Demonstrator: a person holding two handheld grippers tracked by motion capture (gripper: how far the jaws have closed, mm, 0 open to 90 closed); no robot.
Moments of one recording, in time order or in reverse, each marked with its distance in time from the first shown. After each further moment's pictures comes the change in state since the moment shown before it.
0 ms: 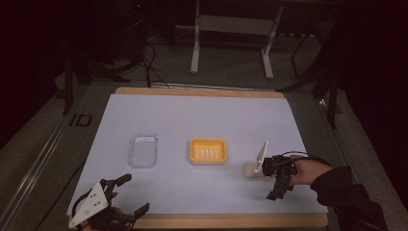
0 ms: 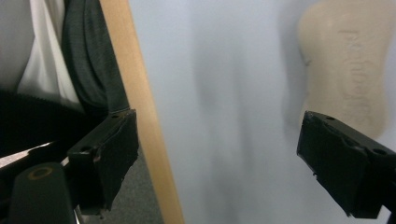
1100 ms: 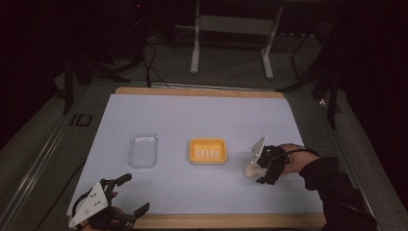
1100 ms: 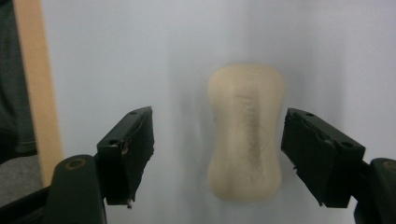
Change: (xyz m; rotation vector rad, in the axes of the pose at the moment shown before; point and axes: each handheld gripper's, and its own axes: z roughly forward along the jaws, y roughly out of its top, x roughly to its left) left arm 0.001 -0.001 0.000 -0.006 -0.001 0.000; right arm -0.031 0.009 0.009 -0.148 -0.162 -0.151
